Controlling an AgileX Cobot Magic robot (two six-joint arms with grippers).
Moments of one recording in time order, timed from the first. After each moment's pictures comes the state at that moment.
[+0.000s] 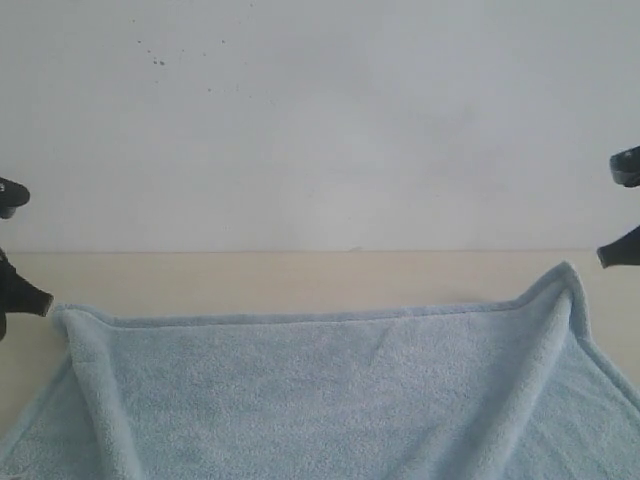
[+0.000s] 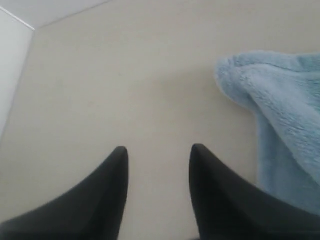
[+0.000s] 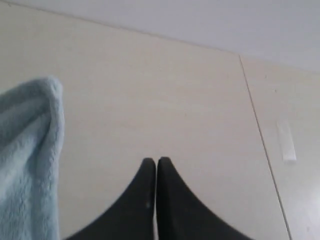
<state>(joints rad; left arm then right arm) -0.16 1.65 -0.96 1.18 0.55 -0.97 -0.03 1.79 -1.16 -1.06 0.34 0.78</state>
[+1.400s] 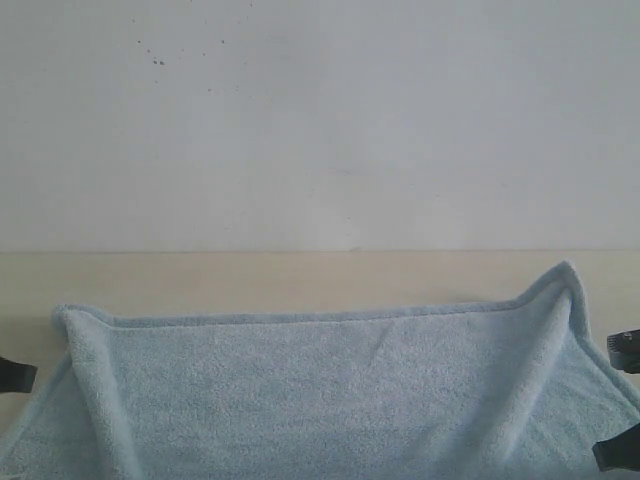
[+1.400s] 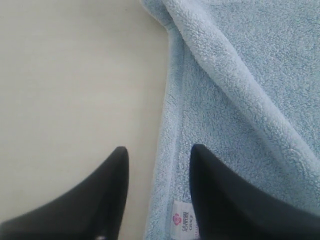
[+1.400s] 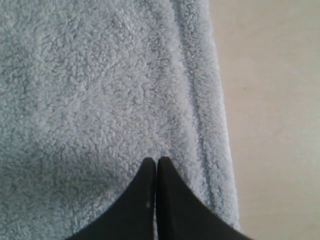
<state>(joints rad) -0.16 1.37 -0.62 0.86 0.33 -0.89 0.03 1.69 -0.64 -0.75 0.25 0.64</state>
